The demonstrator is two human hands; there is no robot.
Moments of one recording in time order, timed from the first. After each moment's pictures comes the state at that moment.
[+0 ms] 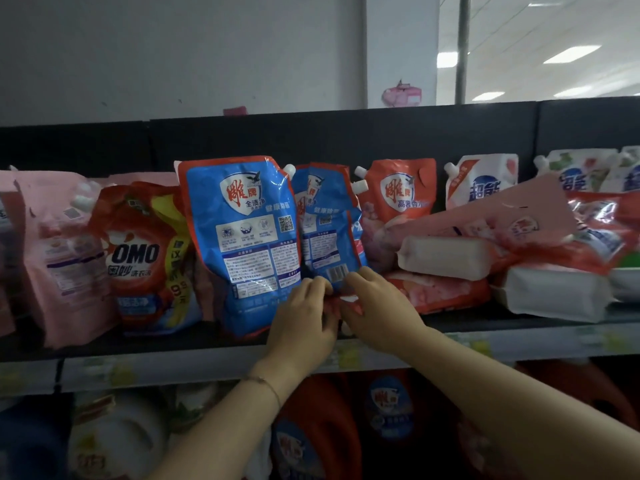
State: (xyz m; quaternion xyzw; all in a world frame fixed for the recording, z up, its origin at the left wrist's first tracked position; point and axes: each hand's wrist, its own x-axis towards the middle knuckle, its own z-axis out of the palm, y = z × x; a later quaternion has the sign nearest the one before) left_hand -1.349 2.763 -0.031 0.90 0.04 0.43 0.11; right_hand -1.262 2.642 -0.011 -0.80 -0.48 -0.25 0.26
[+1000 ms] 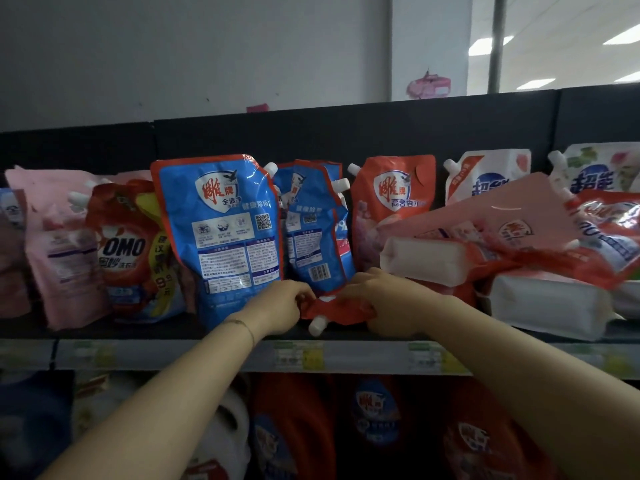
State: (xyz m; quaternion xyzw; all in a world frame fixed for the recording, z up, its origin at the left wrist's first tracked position) left_hand -1.311 2.774 -0.001 0.96 0.18 0.16 0.13; right_hand -1.193 2.594 0.020 -0.78 -0.61 -0.11 0.02
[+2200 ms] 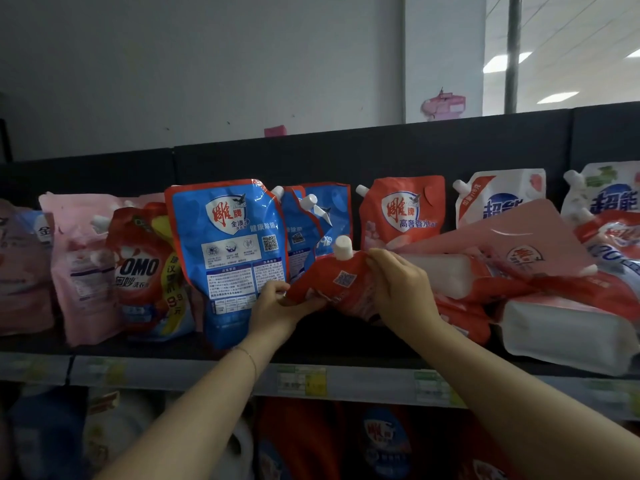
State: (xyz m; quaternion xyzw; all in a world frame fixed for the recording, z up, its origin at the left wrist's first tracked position) left_hand -1.307 2.762 -0.001 0.74 0.25 0.42 0.47; right_hand -1.188 2.607 0.020 -0.56 -0.52 -0.45 0.47
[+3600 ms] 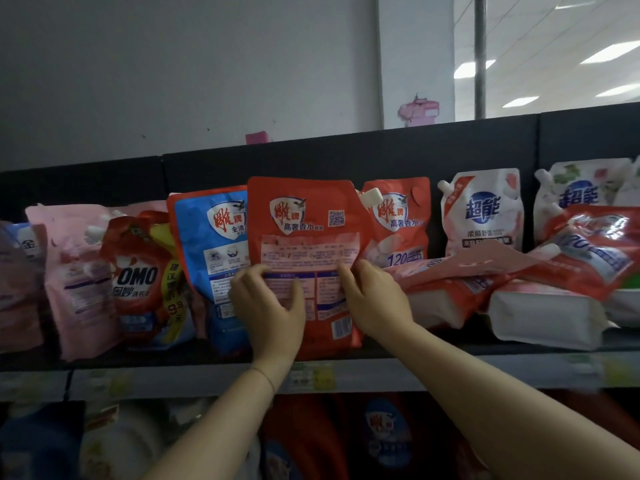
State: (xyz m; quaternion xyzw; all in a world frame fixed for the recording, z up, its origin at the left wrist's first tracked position) left_hand -1.323 2.746 -0.007 0.68 0.18 0.70 0.13; right_hand -1.235 2.624 0.021 -0.78 -0.39 -0.22 0.43
